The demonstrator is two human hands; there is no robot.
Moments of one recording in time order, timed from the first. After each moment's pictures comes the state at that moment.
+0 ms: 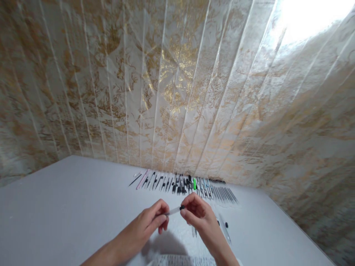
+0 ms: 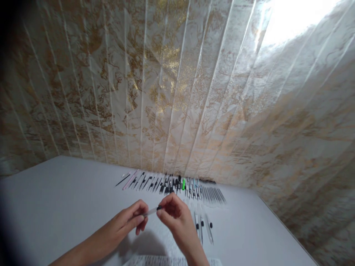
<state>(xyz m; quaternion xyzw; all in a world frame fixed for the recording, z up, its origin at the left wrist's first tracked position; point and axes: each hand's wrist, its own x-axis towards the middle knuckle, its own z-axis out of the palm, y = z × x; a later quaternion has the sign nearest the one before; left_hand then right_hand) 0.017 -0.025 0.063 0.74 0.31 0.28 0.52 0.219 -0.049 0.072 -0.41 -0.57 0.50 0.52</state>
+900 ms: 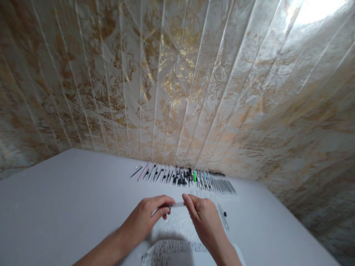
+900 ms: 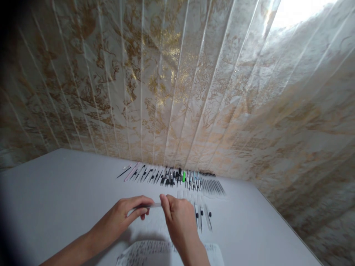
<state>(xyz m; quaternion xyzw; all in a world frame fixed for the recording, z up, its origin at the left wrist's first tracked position) 0.024 -0.032 0.068 0.78 0.37 0.30 0.41 0.212 -0.062 0.079 -0.65 -0.71 0.09 0.24</state>
